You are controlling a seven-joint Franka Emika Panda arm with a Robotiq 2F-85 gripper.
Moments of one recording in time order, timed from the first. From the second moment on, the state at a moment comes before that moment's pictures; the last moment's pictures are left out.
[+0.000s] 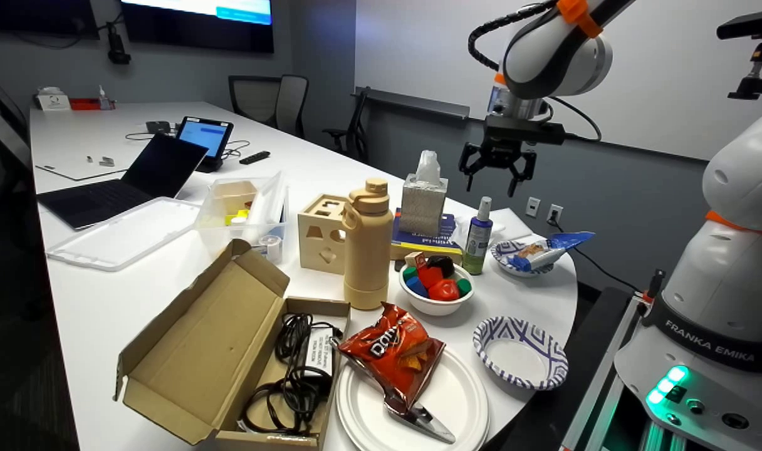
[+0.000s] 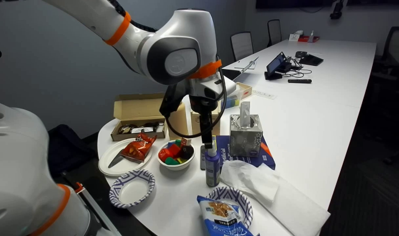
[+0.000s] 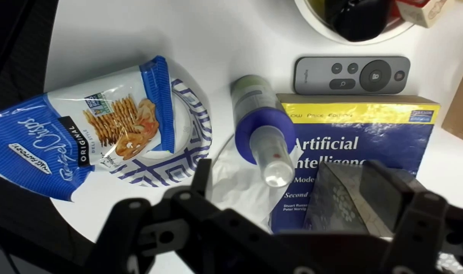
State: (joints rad) arm -0.27 -0.37 0.06 -2.76 -0.02 2.49 0.68
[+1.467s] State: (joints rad) arm -0.27 -0.29 0.04 -2.74 -0.04 2.54 0.71
